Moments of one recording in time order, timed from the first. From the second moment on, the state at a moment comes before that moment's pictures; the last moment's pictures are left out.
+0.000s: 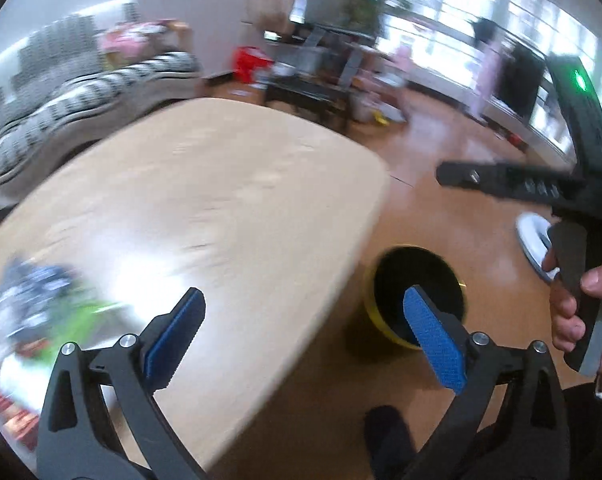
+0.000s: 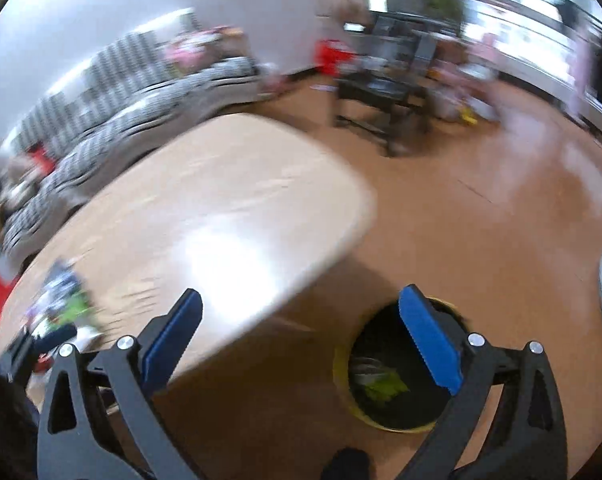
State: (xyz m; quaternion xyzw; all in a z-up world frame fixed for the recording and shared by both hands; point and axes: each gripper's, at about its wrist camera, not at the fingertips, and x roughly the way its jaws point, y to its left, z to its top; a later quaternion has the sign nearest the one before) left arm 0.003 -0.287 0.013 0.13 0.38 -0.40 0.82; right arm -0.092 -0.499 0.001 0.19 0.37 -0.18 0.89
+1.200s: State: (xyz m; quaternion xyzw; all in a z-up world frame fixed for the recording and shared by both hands) left arm 0.083 0.018 -0.060 0.05 0.46 -0.15 0.87; right arm 0.061 -0.274 -0.048 0.08 0.47 0.03 0.88
